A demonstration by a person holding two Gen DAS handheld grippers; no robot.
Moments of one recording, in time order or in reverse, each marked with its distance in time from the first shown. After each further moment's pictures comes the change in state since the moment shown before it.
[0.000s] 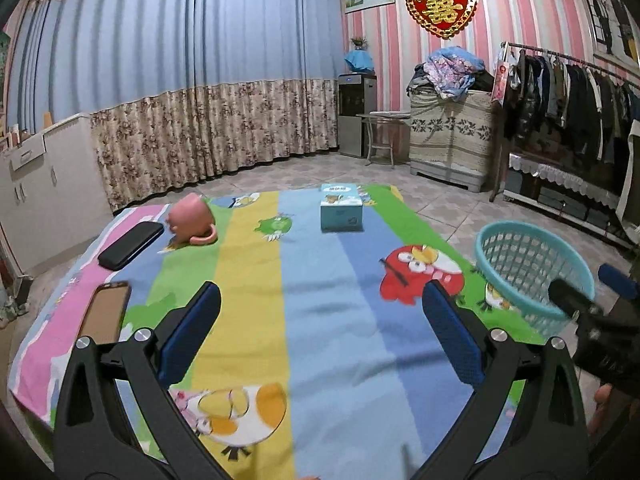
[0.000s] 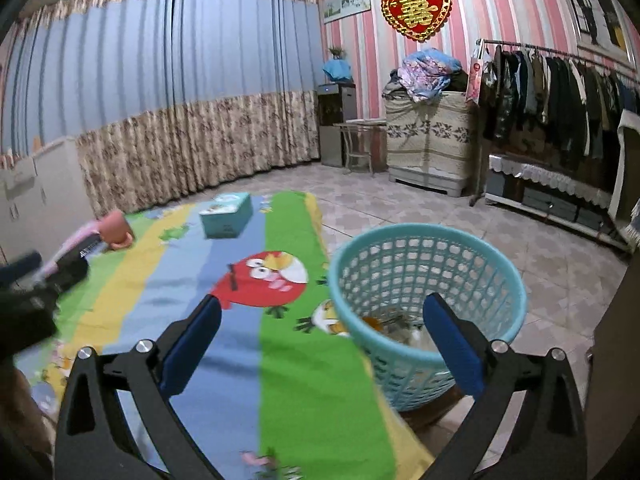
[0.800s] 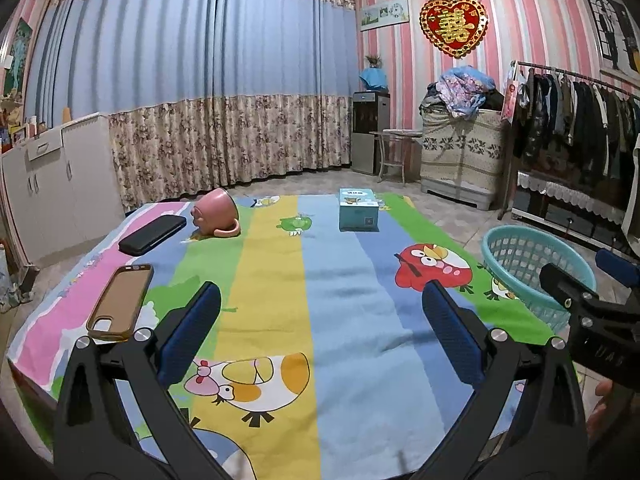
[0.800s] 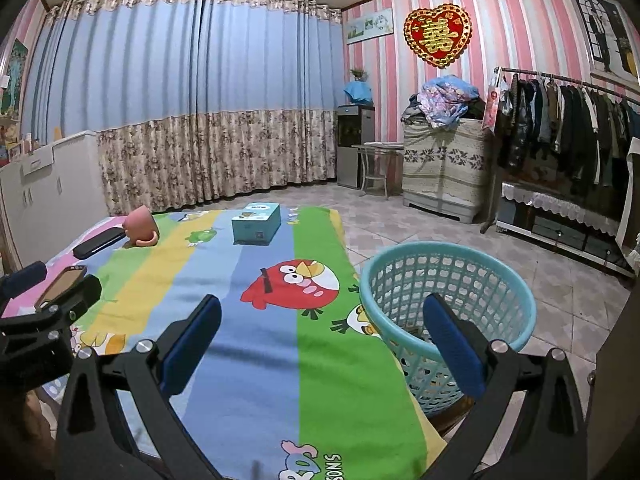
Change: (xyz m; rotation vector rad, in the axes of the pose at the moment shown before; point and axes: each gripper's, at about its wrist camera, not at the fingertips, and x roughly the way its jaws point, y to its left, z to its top) left arm -0.030 0.018 -0.028 -0.043 -0.078 0.035; right arm -0.019 0.031 -0.009 -0.094 -0.074 0.021
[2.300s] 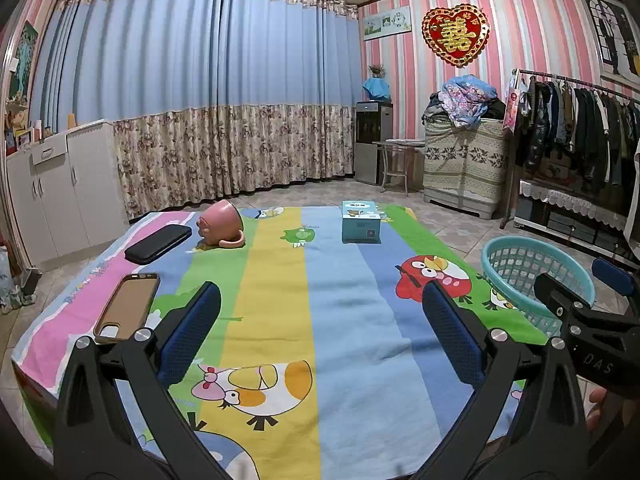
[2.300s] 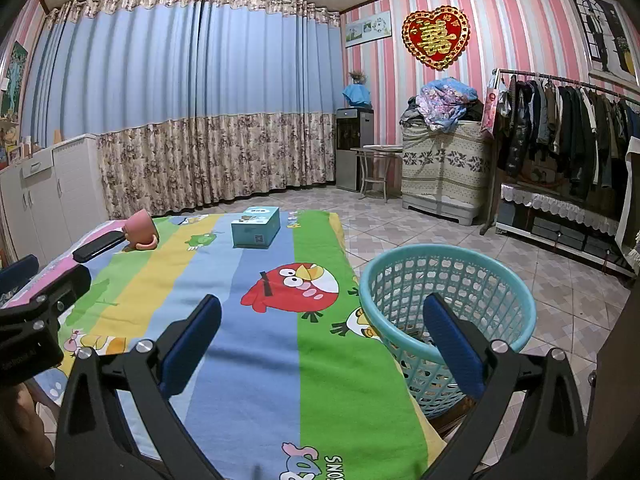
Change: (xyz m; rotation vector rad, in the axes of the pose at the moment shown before) left arm -0.010 0.005 0.005 -0.003 -0.039 0.013; right arm -0.003 -0.001 0.000 0.007 -0.015 -0.003
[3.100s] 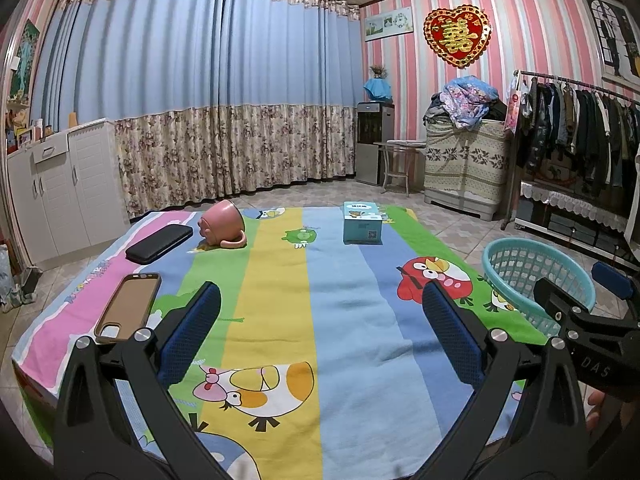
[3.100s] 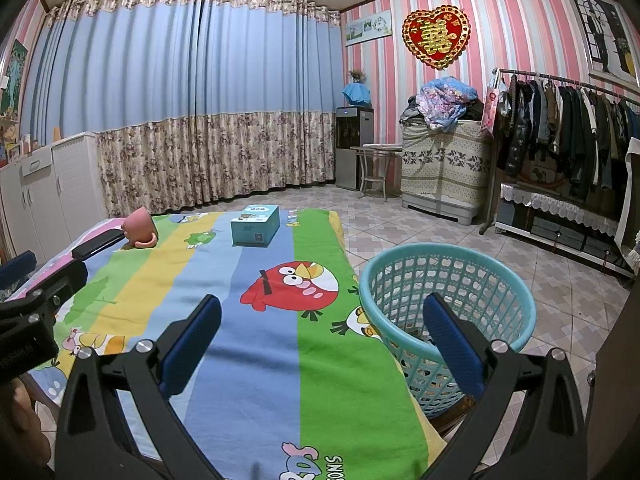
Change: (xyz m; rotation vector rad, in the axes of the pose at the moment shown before) left arm 0.000 -0.001 0.000 -0.003 -0.002 0.003; right arm 0.000 0.000 0.001 0.000 0.002 -0.001
